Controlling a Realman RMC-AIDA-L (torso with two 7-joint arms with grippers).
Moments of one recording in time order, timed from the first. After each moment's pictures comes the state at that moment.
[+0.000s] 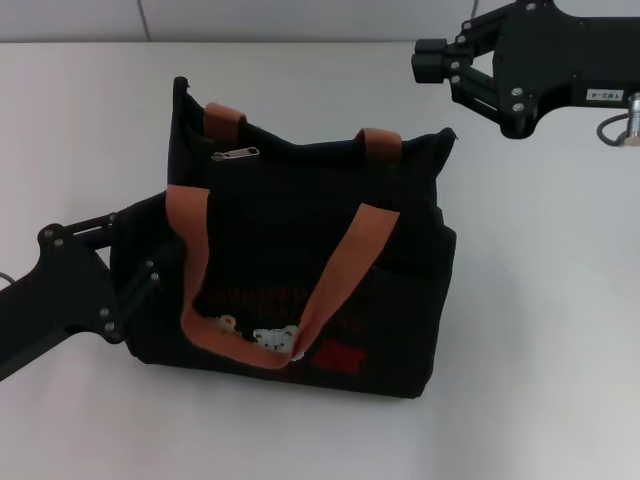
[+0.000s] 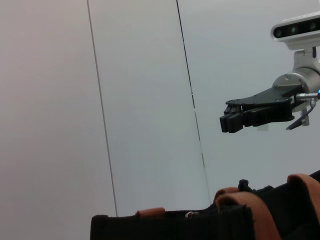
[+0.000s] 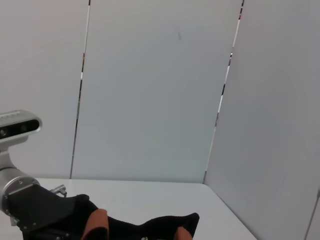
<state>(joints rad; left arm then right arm) -0.20 -2.07 0.73 0.40 1.53 1.76 -0.56 0.46 2.08 -1.06 -1.28 -1.70 -1.53 1.53</state>
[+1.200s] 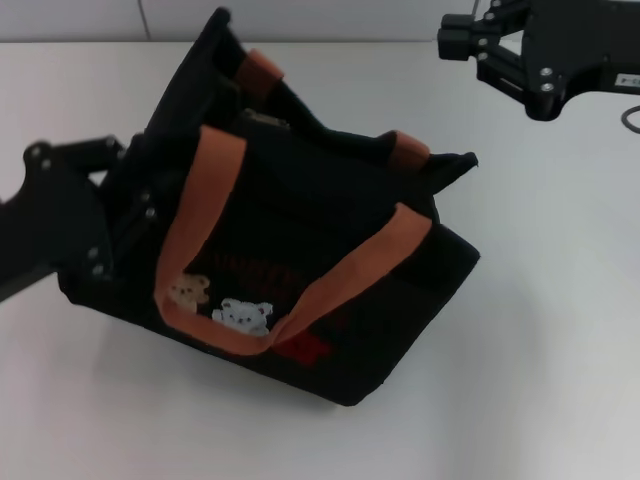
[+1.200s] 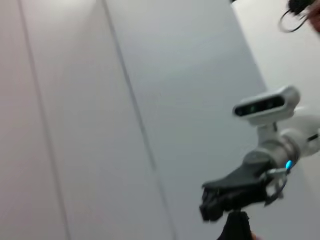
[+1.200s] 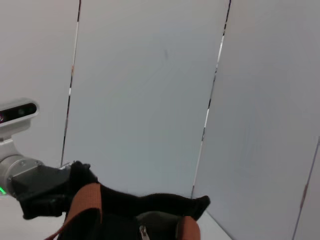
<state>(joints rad) -0.29 -2.07 0.71 0.55 1.49 1.91 -0.62 0.45 2.08 -1.00 -1.28 -1.66 -1.56 1.52</state>
